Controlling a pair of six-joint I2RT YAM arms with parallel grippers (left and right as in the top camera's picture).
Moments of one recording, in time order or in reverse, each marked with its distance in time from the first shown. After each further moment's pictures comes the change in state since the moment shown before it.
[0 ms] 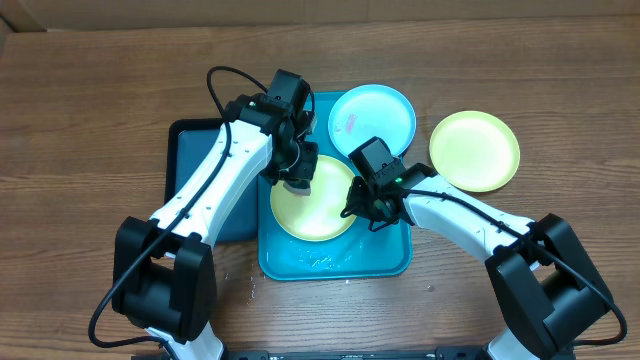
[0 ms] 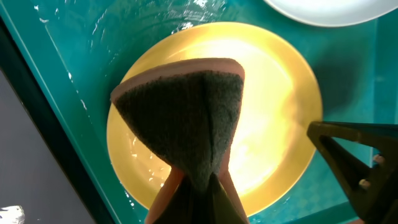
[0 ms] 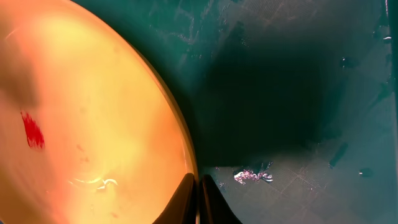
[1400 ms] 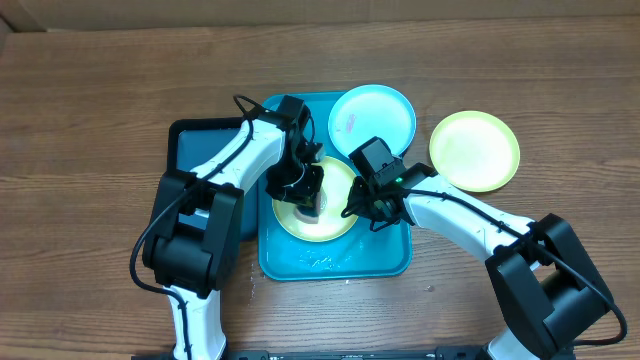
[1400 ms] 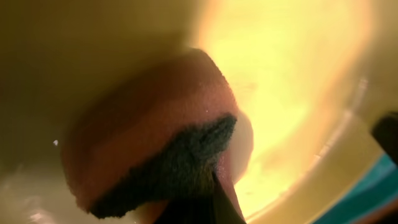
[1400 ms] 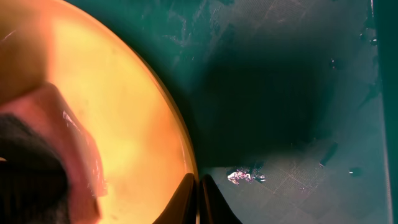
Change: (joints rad) left arm 0.021 0.235 -0.049 0.025 0.237 0.111; right arm 0.000 0.000 0.000 -0.004 0.008 -0.001
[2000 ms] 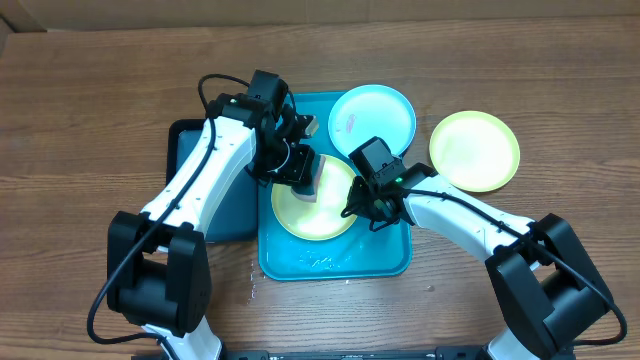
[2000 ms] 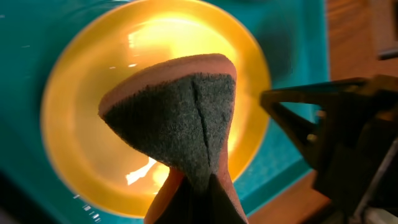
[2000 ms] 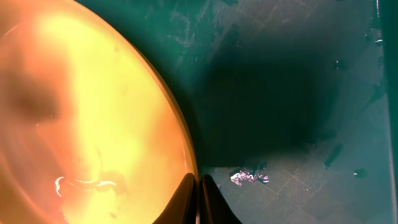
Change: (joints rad) left arm 0.059 -0.220 0.030 -0.043 0.032 0.052; right arm 0.000 0.000 0.000 0.003 0.000 0.001
